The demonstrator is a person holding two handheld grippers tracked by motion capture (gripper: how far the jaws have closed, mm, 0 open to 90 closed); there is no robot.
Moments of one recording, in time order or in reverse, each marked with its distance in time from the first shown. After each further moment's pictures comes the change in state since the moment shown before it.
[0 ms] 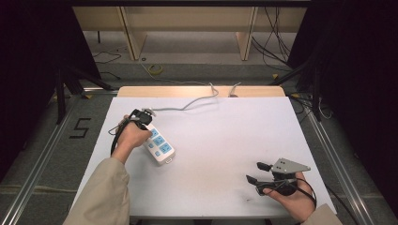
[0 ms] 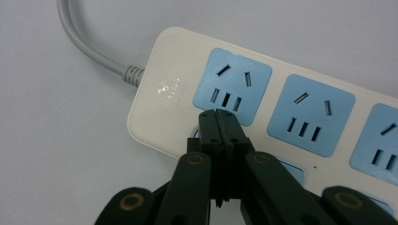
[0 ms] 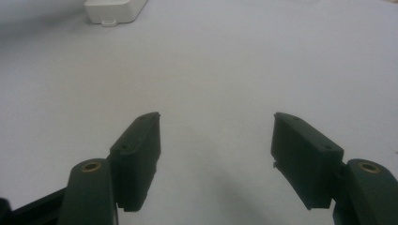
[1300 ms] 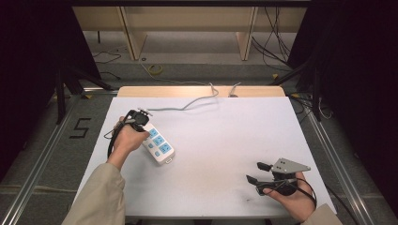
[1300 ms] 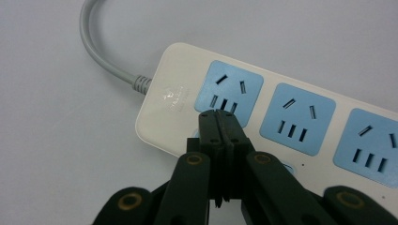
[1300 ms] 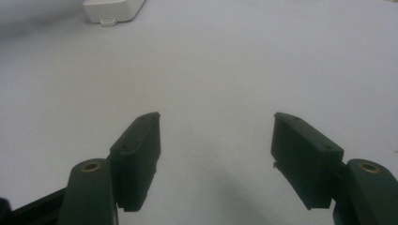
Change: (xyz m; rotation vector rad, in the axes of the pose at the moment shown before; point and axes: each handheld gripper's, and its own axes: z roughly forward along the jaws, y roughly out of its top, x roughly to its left) left arm 0.001 -0.013 -0.014 -0.124 0.002 -0.020; right arm -0.001 0.000 0.000 0.000 0.000 -0.002
